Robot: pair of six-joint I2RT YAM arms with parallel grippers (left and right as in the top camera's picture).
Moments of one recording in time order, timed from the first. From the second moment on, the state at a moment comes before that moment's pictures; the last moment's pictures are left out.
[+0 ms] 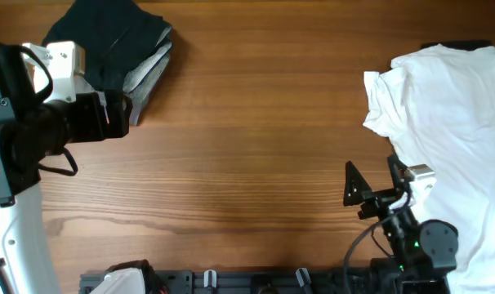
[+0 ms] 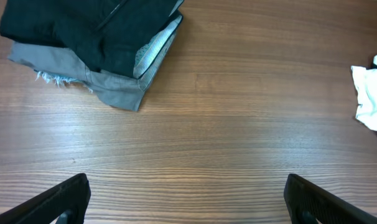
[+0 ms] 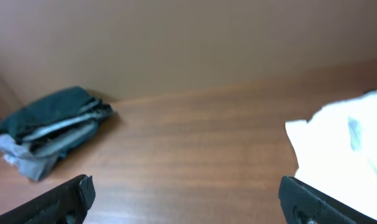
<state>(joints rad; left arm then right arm) 0.15 1.30 1.80 -1.44 0.23 0.04 0.04 0.03 0.28 -0.38 -0.22 0.26</state>
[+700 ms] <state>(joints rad) 0.15 1.30 1.80 -1.44 0.23 0.04 0.04 0.02 0.10 -0.25 -0.17 0.26</state>
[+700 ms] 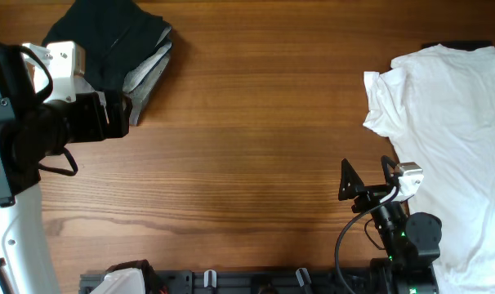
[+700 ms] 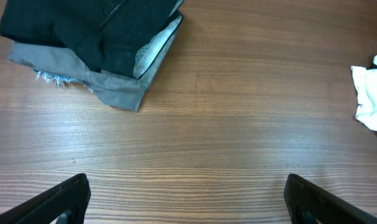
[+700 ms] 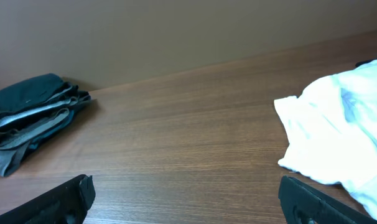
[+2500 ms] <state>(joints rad) 0.00 0.01 0.12 -0.06 0.18 -0.08 0.04 0.02 0.10 -0.25 -0.17 0.26</state>
